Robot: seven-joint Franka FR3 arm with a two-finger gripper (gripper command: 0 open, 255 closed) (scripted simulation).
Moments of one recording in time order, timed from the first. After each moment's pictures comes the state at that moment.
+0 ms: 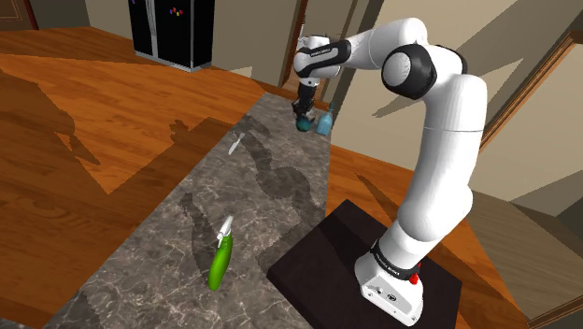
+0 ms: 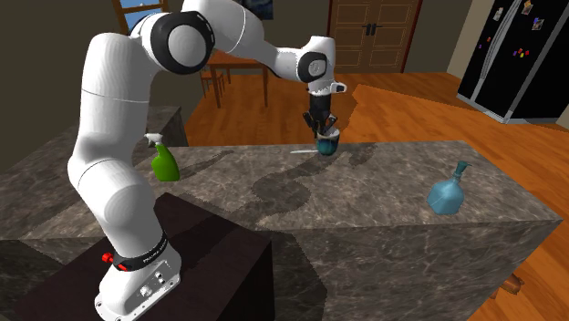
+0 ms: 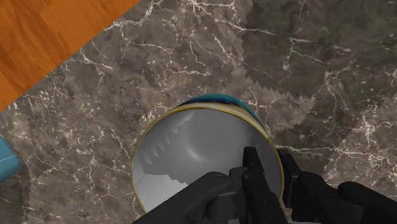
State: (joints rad) arm -0.21 0.43 -0.20 -1.63 0.01 2.04 -0.30
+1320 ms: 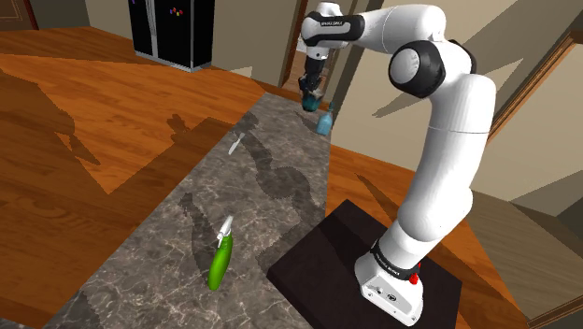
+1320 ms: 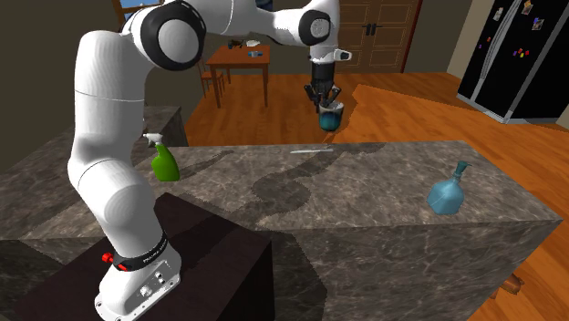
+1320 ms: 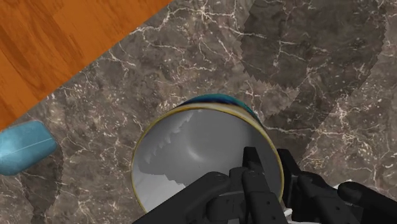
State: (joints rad) arm -0.21 0.37 -0.20 -1.44 0.00 1.79 -0.31
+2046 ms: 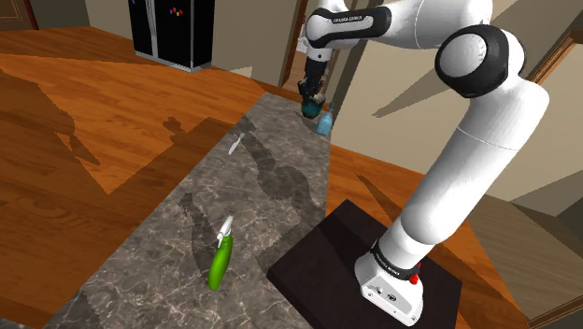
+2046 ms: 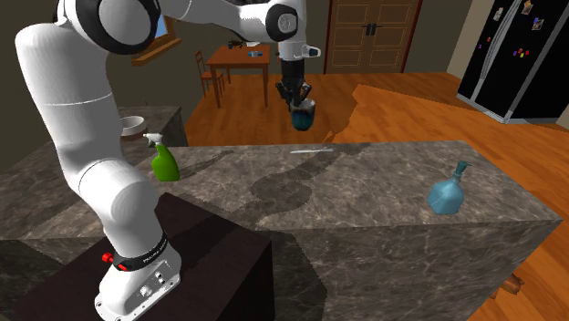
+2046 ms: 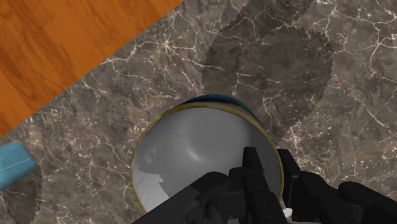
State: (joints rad) arm -0.11 0.08 -0.17 -1.80 -0.06 1.86 -0.18
